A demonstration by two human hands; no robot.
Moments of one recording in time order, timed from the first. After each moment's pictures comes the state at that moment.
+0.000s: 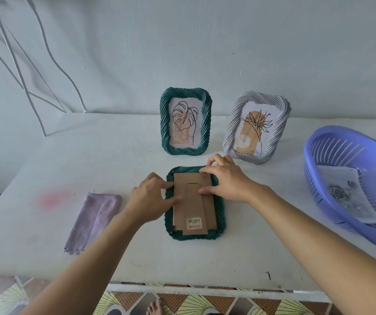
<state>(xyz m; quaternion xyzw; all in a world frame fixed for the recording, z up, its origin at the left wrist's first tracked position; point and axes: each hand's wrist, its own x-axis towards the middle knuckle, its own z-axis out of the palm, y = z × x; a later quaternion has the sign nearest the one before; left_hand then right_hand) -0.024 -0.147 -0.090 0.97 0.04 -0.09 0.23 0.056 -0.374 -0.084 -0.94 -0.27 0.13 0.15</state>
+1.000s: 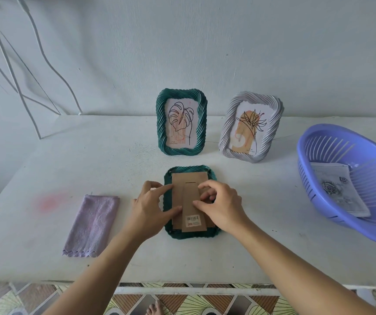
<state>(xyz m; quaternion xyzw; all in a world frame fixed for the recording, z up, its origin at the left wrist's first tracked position) -0.053 -0.153 -0.107 0.95 0.04 -0.02 0.32 -0.024 -0.353 -0.087 -0.92 -0.03 0.08 0.39</state>
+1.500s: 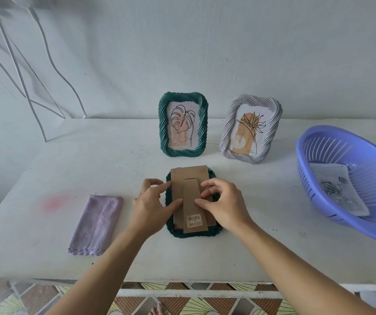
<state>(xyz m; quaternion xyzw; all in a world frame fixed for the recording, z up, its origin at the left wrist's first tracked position) -0.054 -0.158 -0.099 0.93 0.08 0.01 0.36 -0.030 -0.354 -0.081 -0.88 -0.01 0.06 0.47</state>
